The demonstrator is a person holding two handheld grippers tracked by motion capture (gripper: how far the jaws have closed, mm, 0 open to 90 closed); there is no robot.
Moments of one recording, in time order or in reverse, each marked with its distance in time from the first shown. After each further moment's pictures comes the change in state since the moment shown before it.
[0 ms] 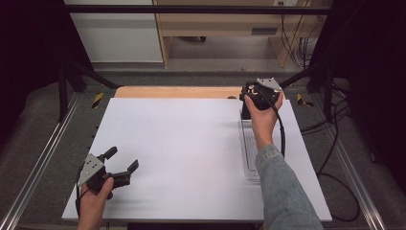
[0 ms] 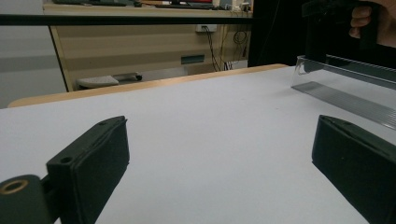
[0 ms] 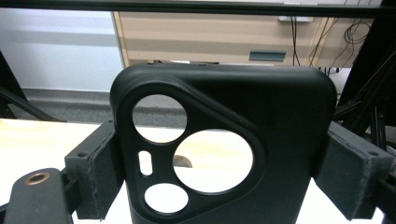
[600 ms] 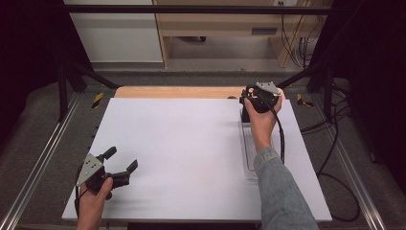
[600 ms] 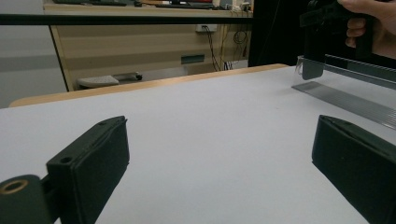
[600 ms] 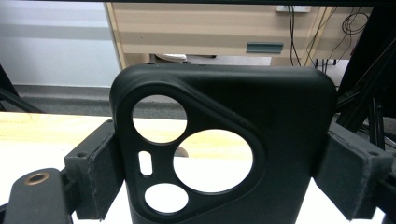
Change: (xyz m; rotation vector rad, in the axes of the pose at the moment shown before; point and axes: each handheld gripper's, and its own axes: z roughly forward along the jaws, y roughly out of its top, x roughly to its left) left arm 0.002 0.000 -0.001 0.001 0.000 0.000; right arm -0.002 -0.015 0.008 0.018 -0.016 0.010
